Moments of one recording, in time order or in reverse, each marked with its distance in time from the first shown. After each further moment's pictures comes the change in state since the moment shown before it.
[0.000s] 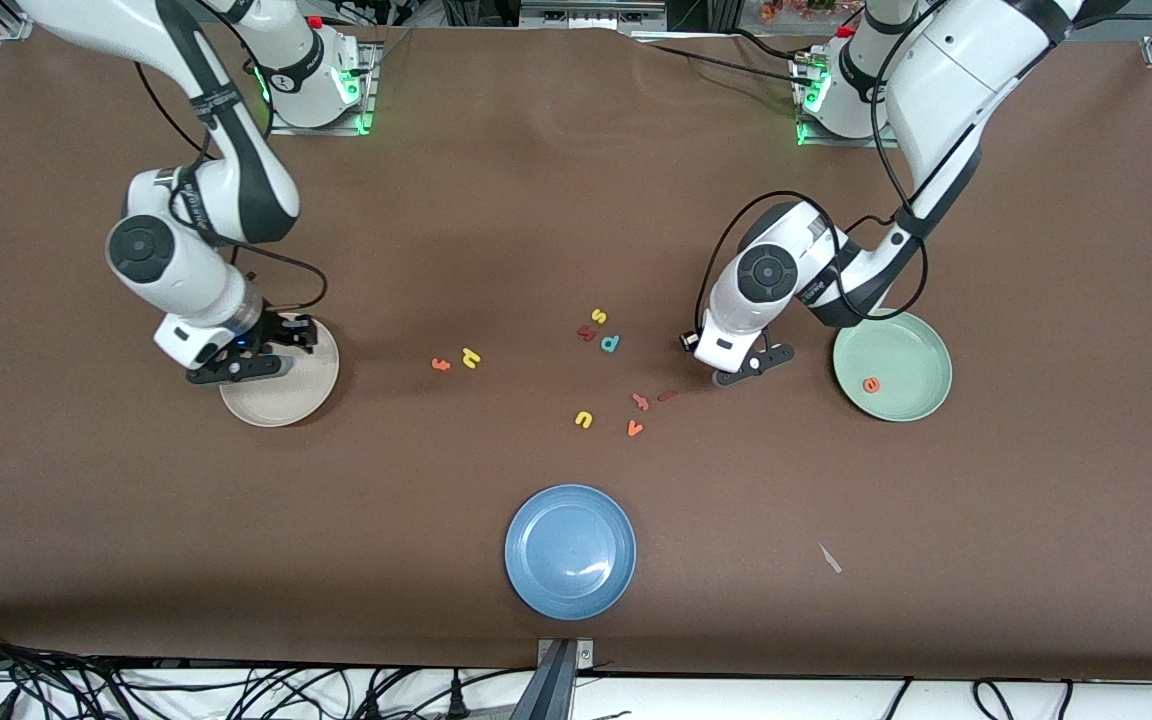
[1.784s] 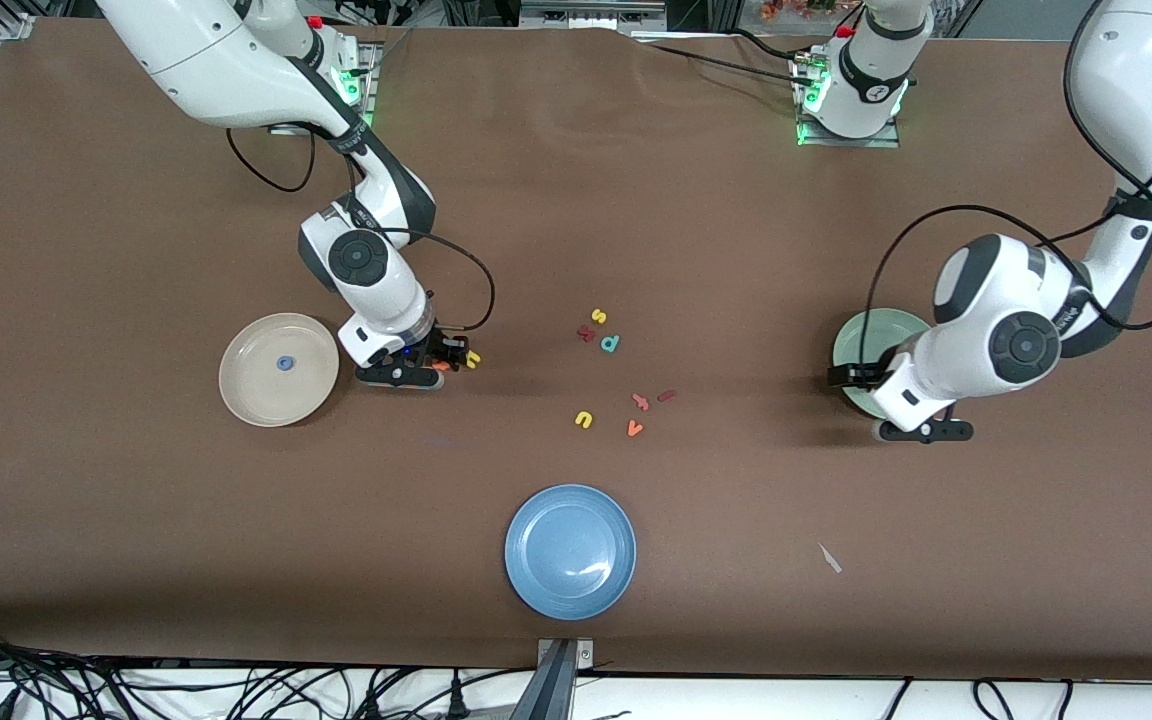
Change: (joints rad) left arm 0.418 -0.054 -0.144 0.162 -0.056 -0.319 0.706; right arm 0.125 0.299 0.155 0.159 -0.267 0.188 0.642
